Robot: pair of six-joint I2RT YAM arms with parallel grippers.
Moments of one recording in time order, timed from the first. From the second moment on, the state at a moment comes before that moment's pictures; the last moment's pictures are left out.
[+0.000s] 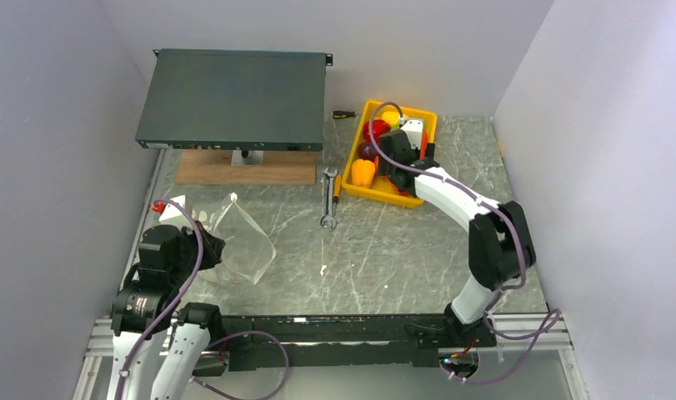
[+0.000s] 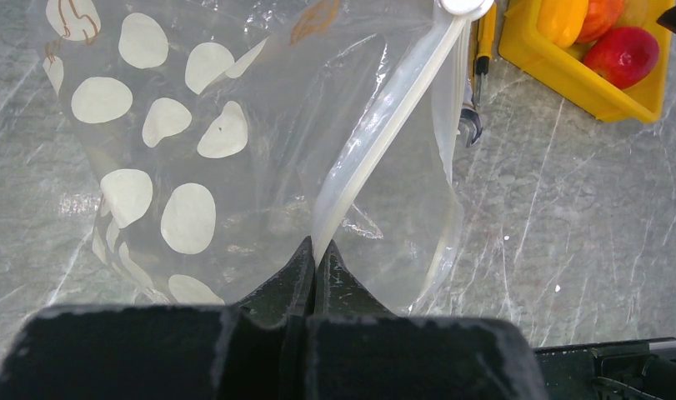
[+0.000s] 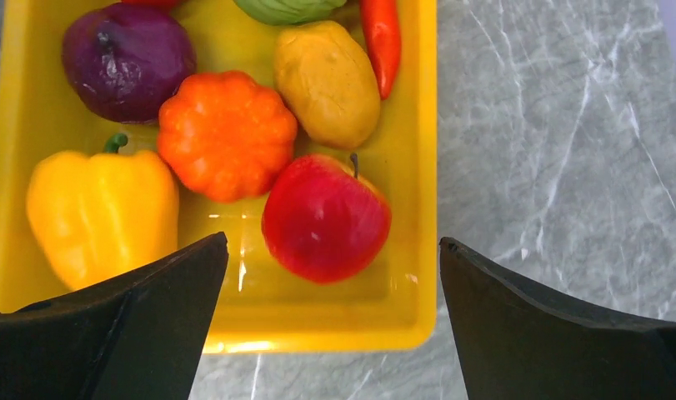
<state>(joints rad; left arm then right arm) -0.12 0.40 0.79 -0.93 0.07 -0.42 0.47 1.63 1.19 -0.30 0.64 0.38</state>
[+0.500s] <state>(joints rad) -0.12 0.40 0.79 -0.93 0.07 -0.42 0.41 1.92 1.26 -0.30 0.62 0.27</state>
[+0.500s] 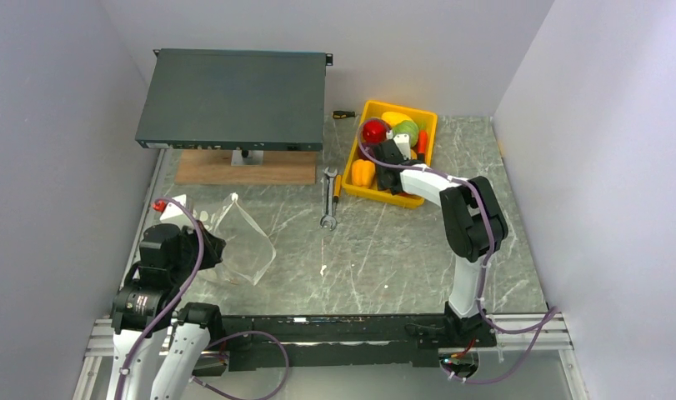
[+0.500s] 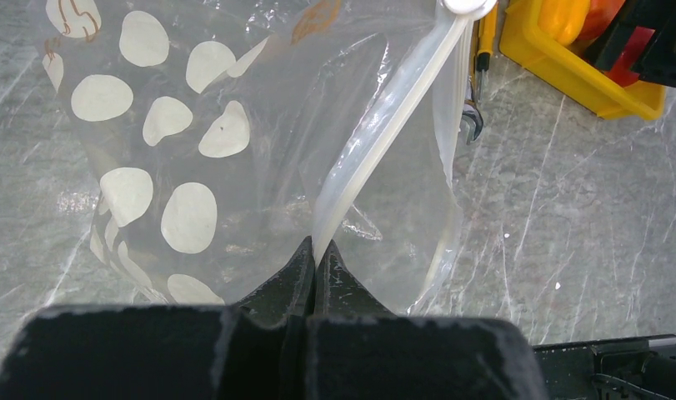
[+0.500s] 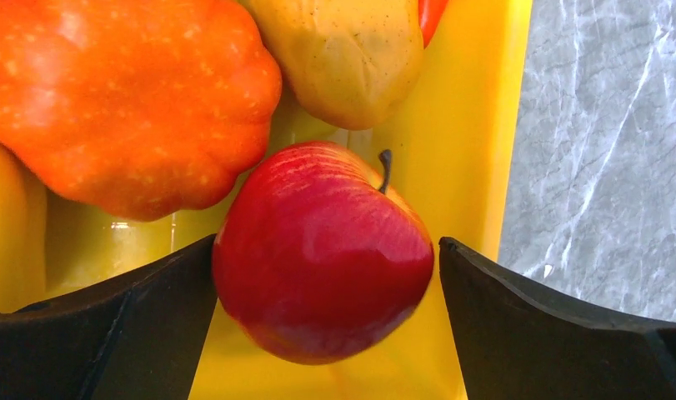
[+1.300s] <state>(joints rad) -0.12 0.41 0.79 -0.93 0.08 -0.42 0.41 1.43 0.99 -0.12 0.41 0.35</state>
